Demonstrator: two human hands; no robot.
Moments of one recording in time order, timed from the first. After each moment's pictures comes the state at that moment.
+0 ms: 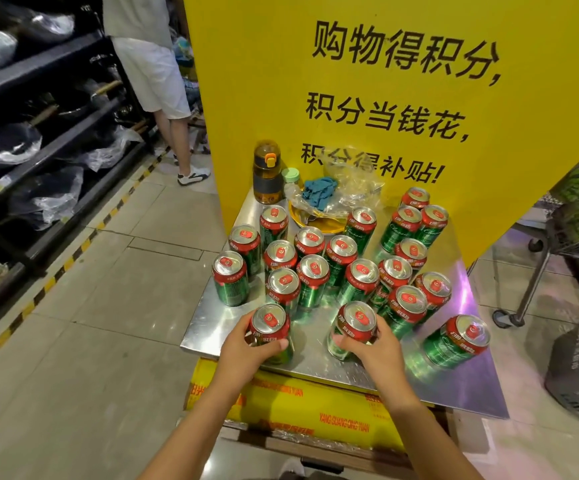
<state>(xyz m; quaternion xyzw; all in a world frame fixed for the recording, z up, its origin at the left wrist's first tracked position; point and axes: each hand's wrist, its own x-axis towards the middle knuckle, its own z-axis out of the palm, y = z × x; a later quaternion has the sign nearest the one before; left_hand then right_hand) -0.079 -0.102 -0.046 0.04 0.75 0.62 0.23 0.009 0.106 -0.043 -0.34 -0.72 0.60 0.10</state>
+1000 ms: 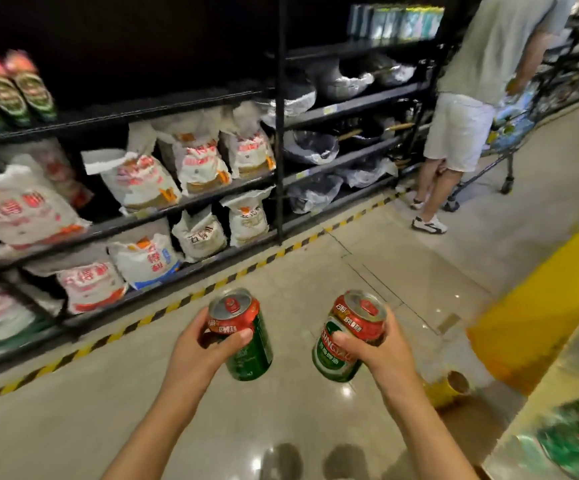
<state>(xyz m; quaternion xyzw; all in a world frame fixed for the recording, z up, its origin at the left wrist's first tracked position) -0.081 -0.565 0.053 -0.26 0.68 0.68 -0.12 -0.176 -0.351 0.043 0.05 -0.69 0.71 -0.16</state>
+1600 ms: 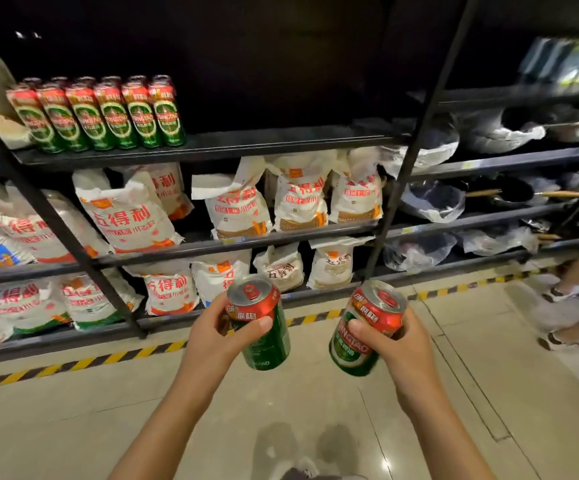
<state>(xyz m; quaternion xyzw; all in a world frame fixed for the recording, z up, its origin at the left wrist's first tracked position) -0.239 -0.762 0.076 -0.35 0.65 0.63 -0.25 -0.398 -0.592 0.072 0.18 -0.69 0.67 -0.23</state>
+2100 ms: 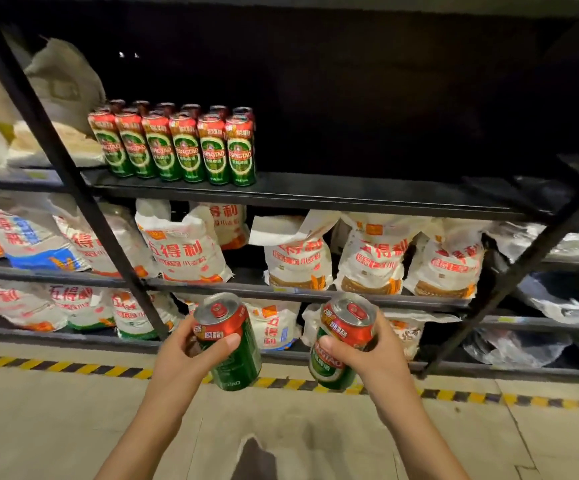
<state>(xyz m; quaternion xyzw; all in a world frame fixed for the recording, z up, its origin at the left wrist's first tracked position) -0.302 -0.955 0.076 -0.46 0.56 0.59 -0.35 -0.508 -0.848 0.072 0.30 -0.66 0.60 -0.34</state>
